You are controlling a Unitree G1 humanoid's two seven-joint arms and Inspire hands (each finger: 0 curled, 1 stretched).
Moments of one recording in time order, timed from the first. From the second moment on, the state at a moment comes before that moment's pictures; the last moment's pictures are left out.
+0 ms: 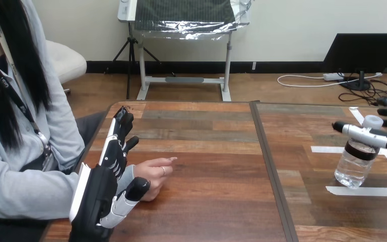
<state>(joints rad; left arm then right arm) 0.06 0.11 0.02 0.59 -0.04 -1.06 -0.17 -0.69 -0.55 -0.09 1.34 -0.23 -0.29 -0.14</state>
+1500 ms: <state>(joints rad) 0.09 0.11 0.02 0.54 -0.04 -1.06 -0.17 -0.65 -0.51 -0.09 1.35 -0.22 -0.22 -0.11</state>
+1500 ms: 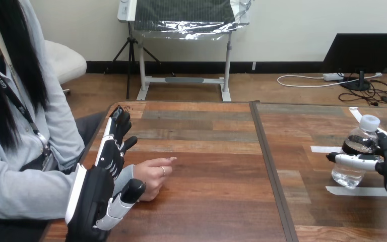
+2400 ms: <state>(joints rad) 0.10 0.12 0.02 0.54 -0.05 -1.06 -0.18 -0.63 -0.47 -0.13 1.35 -0.18 -0.28 -0.22</state>
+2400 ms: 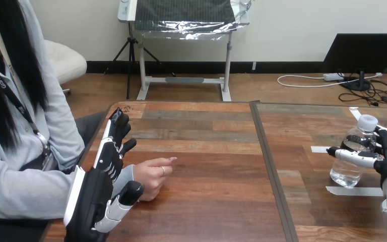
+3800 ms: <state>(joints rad) 0.12 0.12 0.02 0.54 -0.05 -1.06 -0.18 -0.62 -0.43 -0.21 1.35 -0.09 -0.34 -0.29</state>
